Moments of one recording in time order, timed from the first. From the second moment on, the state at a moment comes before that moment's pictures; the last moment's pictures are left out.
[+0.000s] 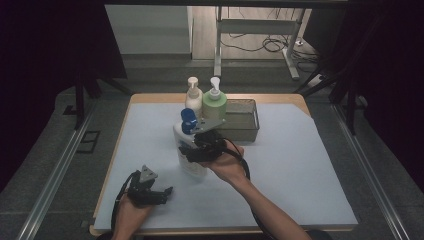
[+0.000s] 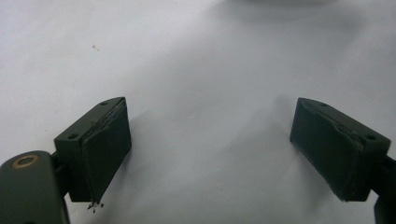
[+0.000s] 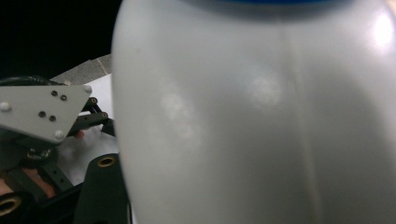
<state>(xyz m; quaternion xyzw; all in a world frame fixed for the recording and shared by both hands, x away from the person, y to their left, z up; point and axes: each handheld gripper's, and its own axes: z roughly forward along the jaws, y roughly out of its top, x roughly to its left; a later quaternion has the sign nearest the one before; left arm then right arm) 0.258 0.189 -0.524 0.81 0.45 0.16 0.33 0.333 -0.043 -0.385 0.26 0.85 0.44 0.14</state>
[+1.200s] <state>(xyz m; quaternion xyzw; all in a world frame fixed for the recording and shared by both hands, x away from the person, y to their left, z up) 0.259 0.190 -0.524 0.81 0.45 0.16 0.33 0.333 -0.139 -0.352 0.32 0.82 0.43 0.19</state>
